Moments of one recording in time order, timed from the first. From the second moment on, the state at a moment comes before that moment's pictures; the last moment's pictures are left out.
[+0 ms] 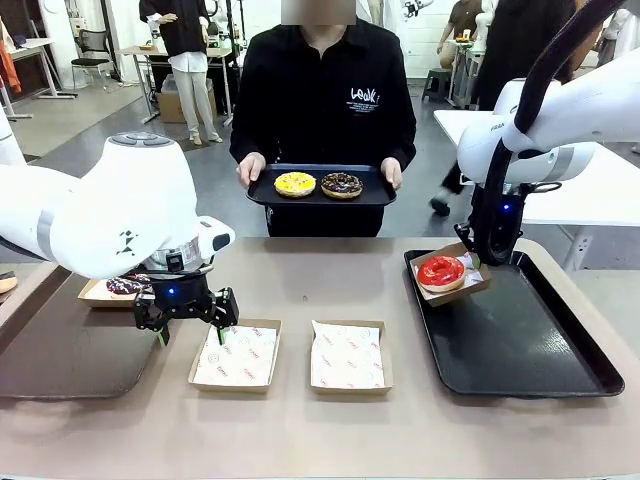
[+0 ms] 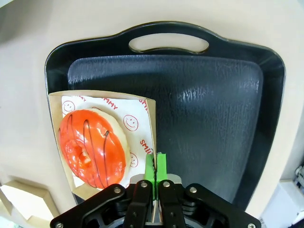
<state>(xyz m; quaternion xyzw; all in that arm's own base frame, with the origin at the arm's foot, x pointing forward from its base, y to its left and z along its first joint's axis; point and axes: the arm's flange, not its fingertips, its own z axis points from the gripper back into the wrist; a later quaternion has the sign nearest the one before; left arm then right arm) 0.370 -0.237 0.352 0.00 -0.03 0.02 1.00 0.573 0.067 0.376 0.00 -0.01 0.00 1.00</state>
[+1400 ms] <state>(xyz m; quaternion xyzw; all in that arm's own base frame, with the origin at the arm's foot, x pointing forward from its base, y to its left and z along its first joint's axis) 0.387 -0.241 0.323 -0.02 -0.06 0.00 1.00 0.577 0.059 0.362 0.00 -0.01 -0.04 1.00</state>
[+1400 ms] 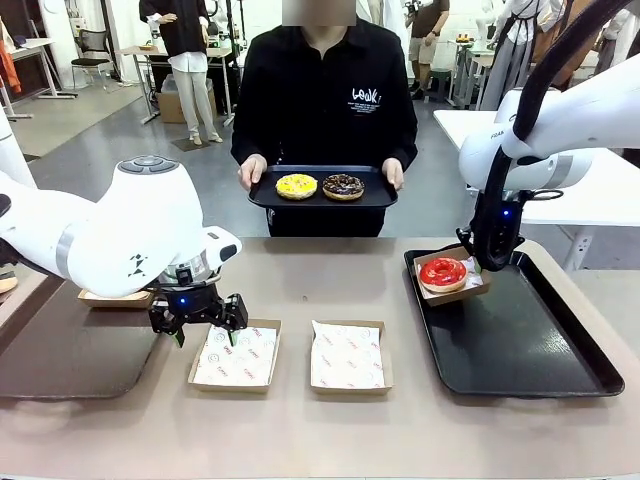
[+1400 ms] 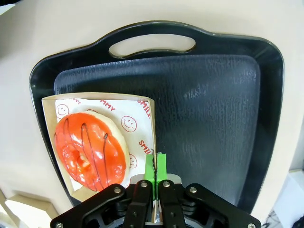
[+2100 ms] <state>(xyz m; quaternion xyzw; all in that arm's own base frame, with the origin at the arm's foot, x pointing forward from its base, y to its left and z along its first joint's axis) 0.388 -0.240 0.323 -0.02 -0.06 0.00 1.00 0.578 0.059 0.360 0.00 -0.01 -0.04 1.00</state>
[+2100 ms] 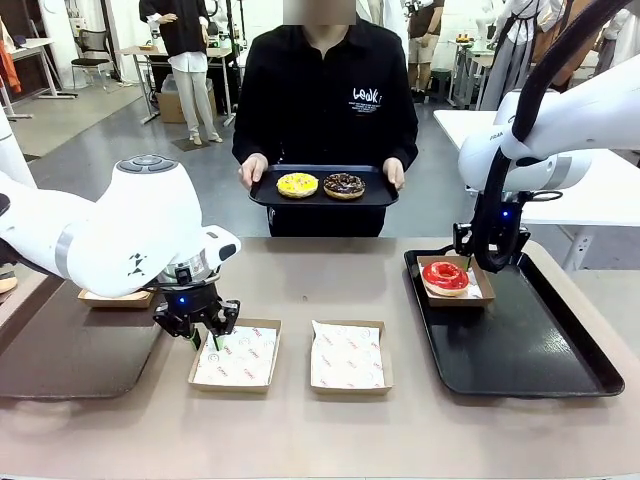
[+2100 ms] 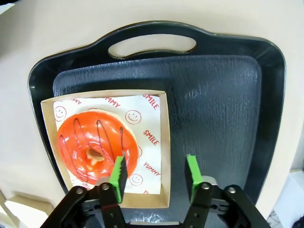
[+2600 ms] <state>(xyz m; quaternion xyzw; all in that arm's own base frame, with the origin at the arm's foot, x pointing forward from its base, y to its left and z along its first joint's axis) 0.388 -0.240 0.323 -0.02 -0.05 0.00 1.00 0.578 0.059 0.359 0.00 -0.01 -0.04 1.00</state>
